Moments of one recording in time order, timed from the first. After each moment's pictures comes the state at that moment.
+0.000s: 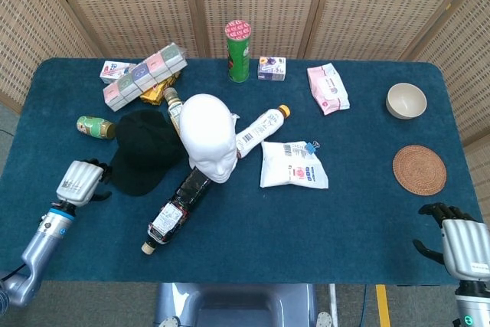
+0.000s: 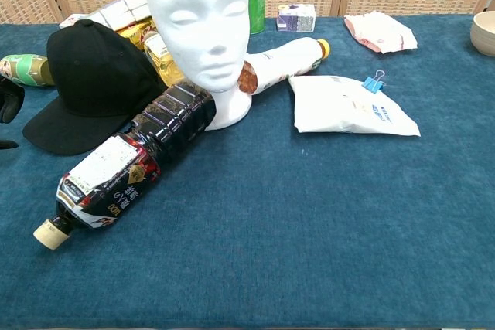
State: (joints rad) left arm -0.45 -1.57 -0.03 -0.85 1.58 1.19 -0.13; right arm 0.02 -1.04 0.06 -1.87 -1.48 1.56 -0.29
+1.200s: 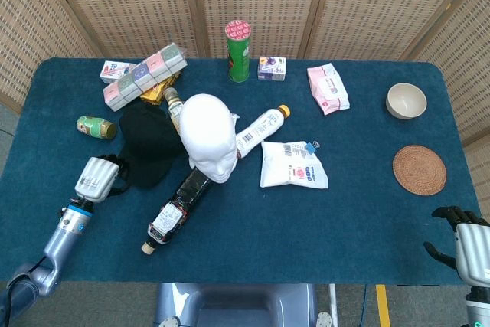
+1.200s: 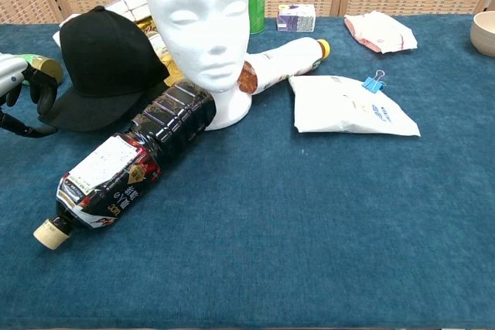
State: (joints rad) left arm -0.50 -1.77 -0.02 -0.58 1.60 1.32 -0.30; right arm -0.02 -1.03 0.07 -1.88 -1.47 1.60 -0.28
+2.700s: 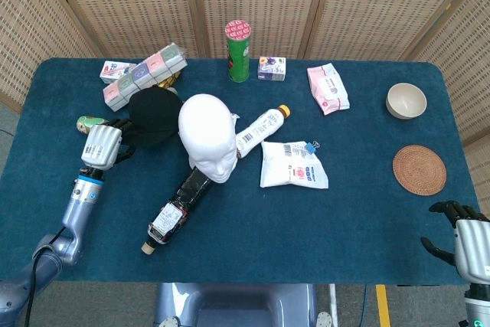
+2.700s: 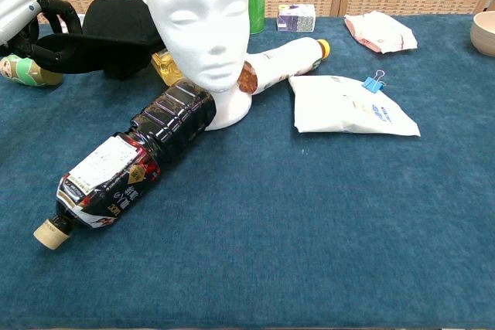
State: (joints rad) left arm -0.66 -1.82 -0.16 -0.52 1.47 1.28 -0.37; right arm -0.01 -1.01 0.09 -1.92 -1.49 1.60 -0.27
